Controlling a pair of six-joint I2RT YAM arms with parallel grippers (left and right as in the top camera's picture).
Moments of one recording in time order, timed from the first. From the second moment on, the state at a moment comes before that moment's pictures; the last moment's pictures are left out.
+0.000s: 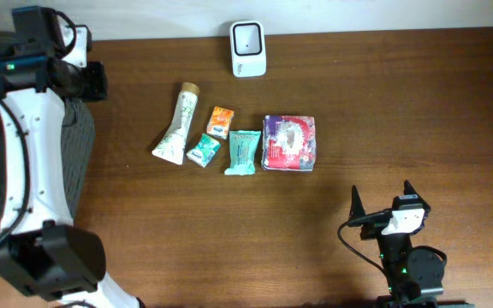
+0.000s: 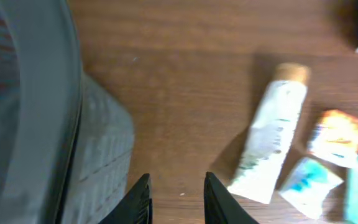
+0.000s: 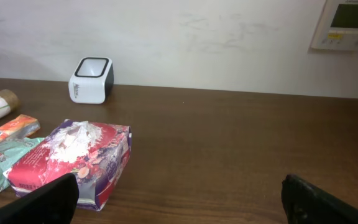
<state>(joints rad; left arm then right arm) 0.16 1.85 1.95 -1.10 0.02 0.09 0.04 0.01 0.01 -0.08 0.00 -0.03</state>
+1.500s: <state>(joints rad) 0.07 1.69 1.96 -1.35 0.26 0.04 0.04 0.01 0.01 0.02 -0.31 0.17</state>
